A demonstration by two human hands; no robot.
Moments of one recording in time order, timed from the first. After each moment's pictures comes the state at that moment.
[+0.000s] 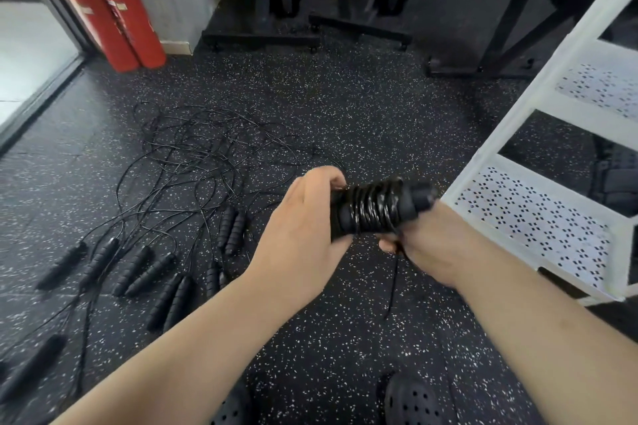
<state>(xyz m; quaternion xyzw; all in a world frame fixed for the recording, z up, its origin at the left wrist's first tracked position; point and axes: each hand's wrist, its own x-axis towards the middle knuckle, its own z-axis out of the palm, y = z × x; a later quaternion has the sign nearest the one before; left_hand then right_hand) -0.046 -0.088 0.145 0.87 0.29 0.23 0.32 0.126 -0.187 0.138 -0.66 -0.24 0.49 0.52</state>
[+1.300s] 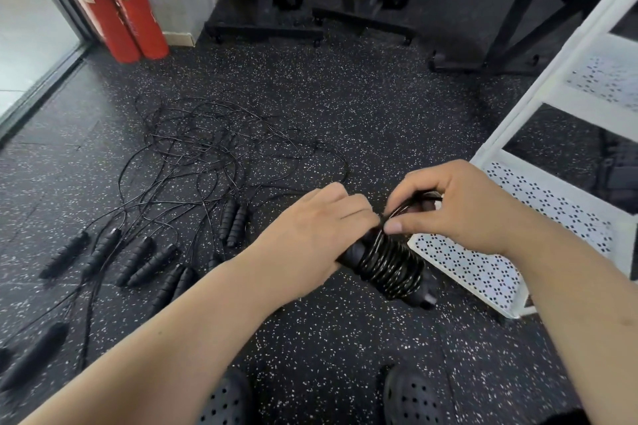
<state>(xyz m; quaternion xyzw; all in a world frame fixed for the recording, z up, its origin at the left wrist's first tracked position) -0.047 -0.070 0.137 0.99 0.02 0.12 0.11 0.158 -0.205 0.181 -0.70 -0.53 0.33 0.33</state>
